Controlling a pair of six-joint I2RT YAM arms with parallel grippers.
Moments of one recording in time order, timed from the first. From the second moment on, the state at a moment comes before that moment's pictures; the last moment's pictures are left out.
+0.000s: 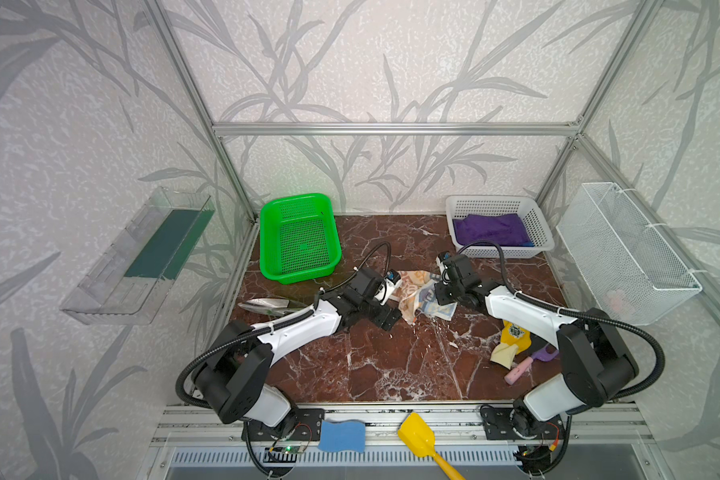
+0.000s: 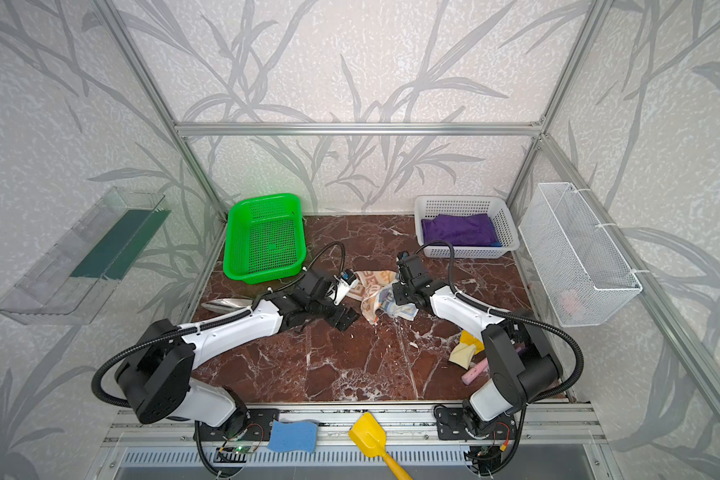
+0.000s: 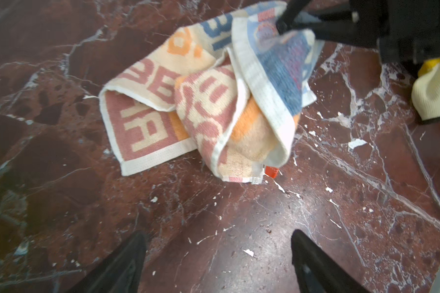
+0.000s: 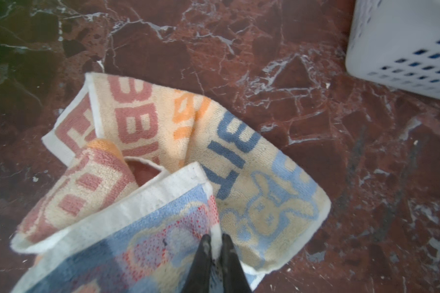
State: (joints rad) left arm -0.71 1.51 0.88 -0.23 0.15 0.02; right arm 0.48 1.56 0.91 -0.27 0.12 0.22
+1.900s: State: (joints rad) left arm -0.63 1.45 0.98 -0.27 -0.05 0.12; right arm 0.44 1.37 0.92 -0.04 -0.28 -0.05
